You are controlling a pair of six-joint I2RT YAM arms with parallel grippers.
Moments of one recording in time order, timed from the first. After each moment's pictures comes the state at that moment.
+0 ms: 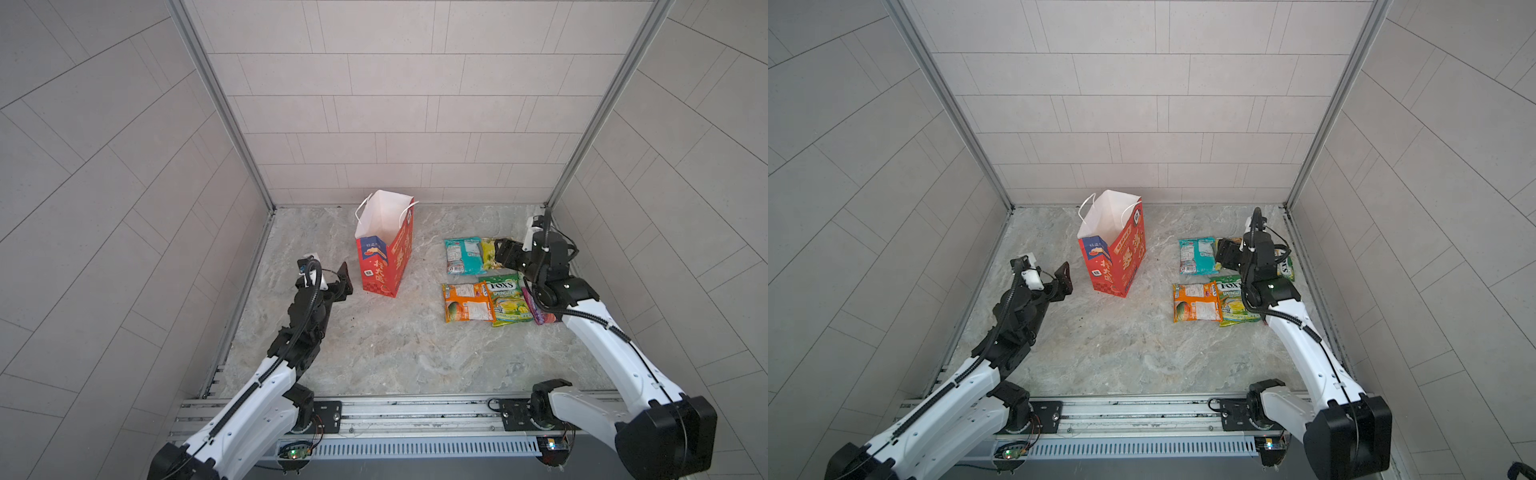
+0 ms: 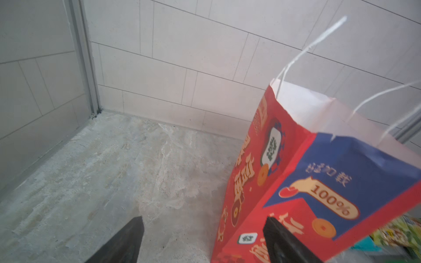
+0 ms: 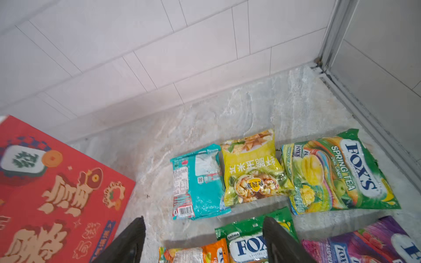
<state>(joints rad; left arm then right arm) -0.39 0.82 0.40 0.29 -0.40 -0.28 0.14 1.02 0.80 -0.15 0.13 0.40</state>
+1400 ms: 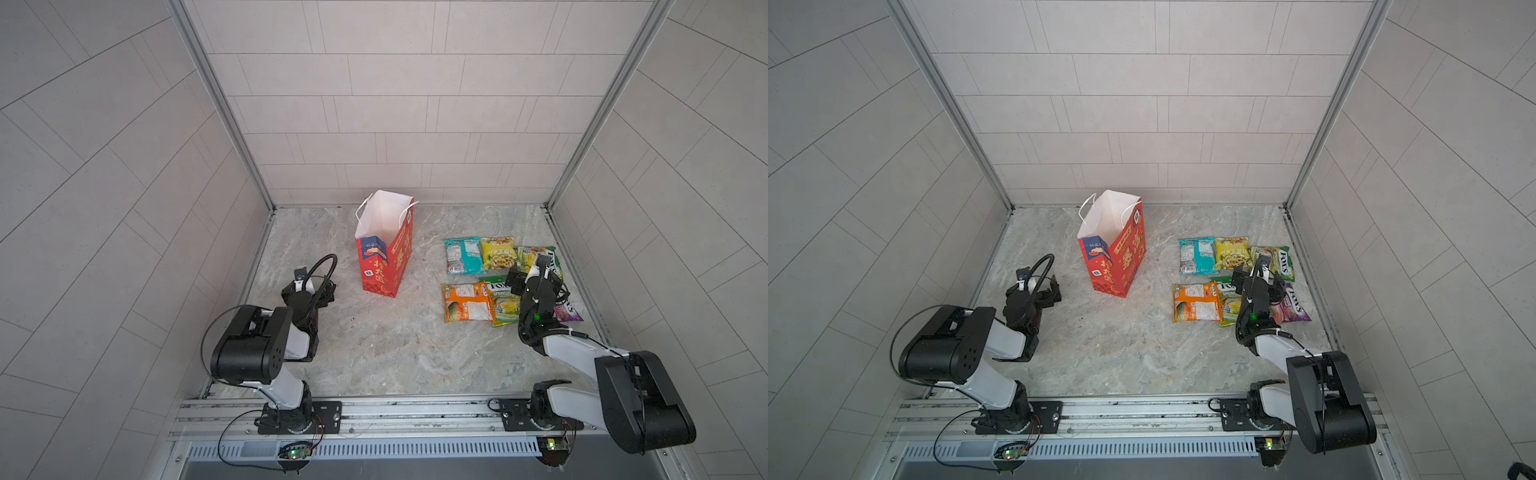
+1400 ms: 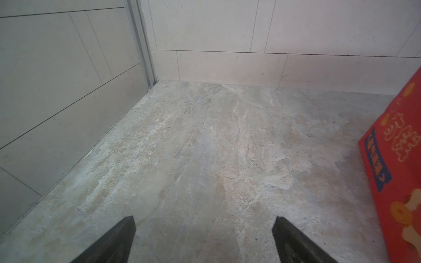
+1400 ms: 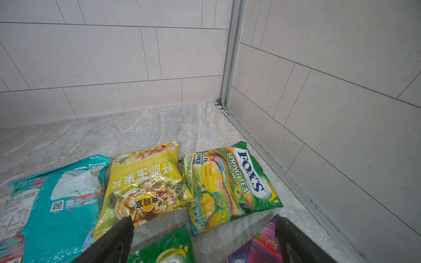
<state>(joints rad) -0.02 1.61 0.18 1.17 -0.19 -0.03 0.07 1.22 0.30 0.67 0.51 0.08</state>
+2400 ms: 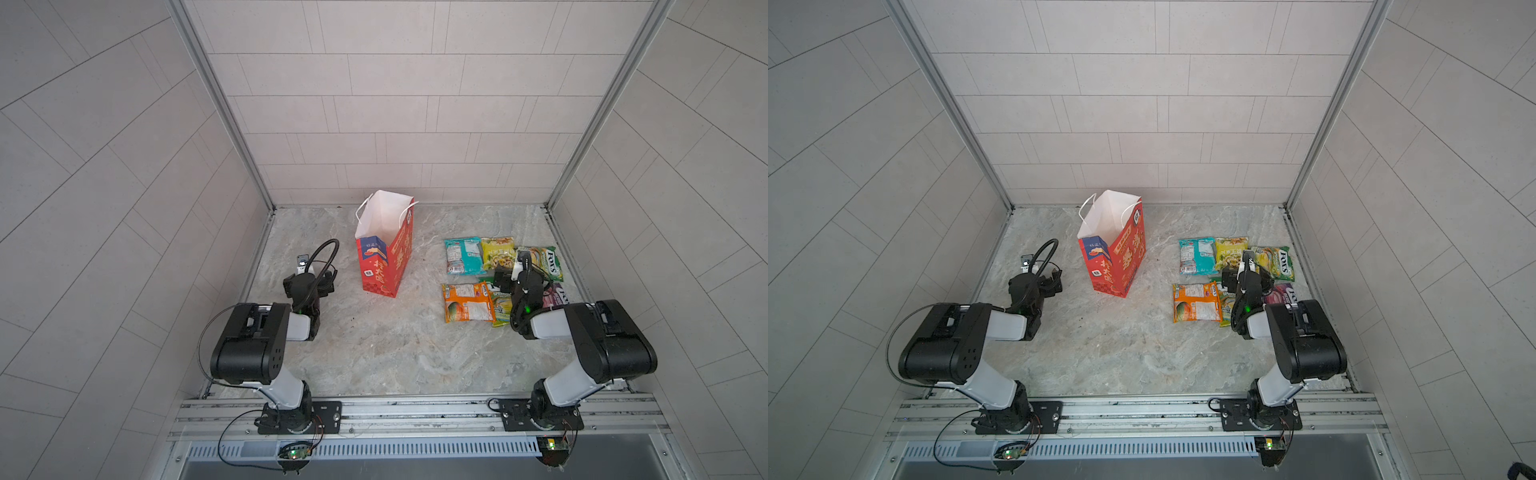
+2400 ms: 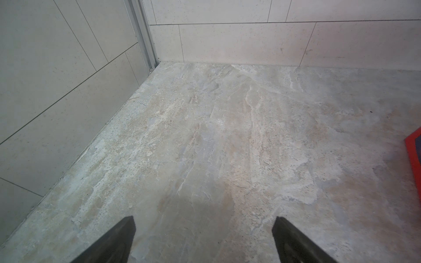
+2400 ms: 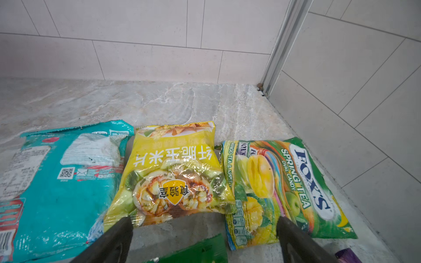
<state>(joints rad) -0.02 1.60 0.37 0.84 -0.26 -0.03 0.04 1.58 0.37 0.89 0.30 -0.02</state>
